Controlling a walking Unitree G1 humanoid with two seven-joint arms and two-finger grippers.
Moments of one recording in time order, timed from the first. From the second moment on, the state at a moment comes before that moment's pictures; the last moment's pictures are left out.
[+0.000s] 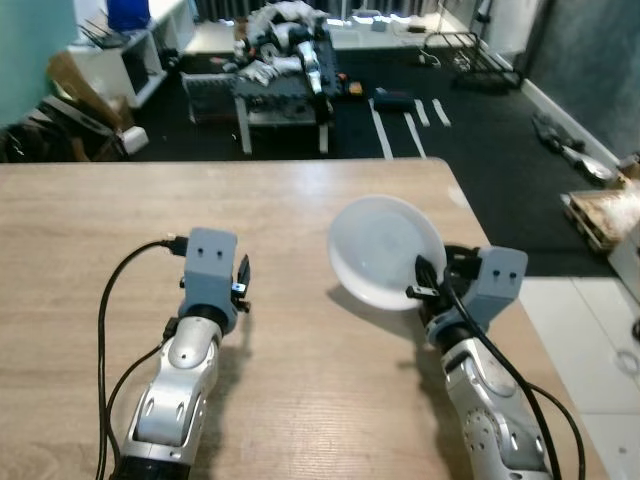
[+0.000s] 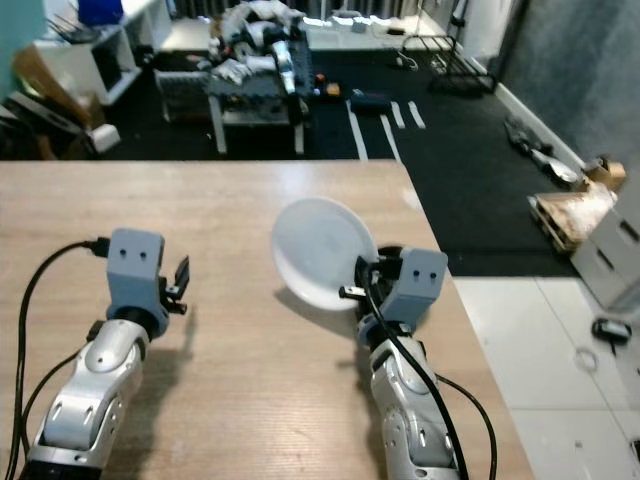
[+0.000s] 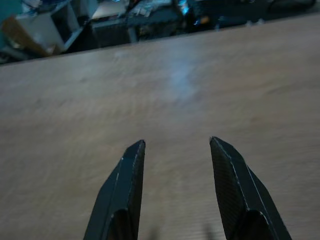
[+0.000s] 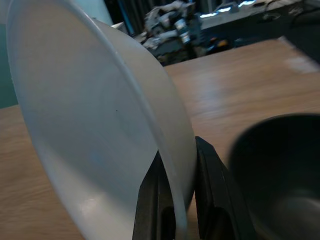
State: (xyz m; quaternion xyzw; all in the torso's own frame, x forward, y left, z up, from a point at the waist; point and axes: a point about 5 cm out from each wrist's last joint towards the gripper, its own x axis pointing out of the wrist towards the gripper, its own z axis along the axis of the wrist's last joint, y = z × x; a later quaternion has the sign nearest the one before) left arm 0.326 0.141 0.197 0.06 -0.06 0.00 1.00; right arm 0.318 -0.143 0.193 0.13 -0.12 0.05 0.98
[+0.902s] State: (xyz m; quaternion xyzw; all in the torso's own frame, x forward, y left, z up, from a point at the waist) left arm 0.310 0.163 0.223 0.16 -0.06 -0.20 0.96; right arm 0.324 -0.151 0.182 0.17 0.06 0.14 0.97
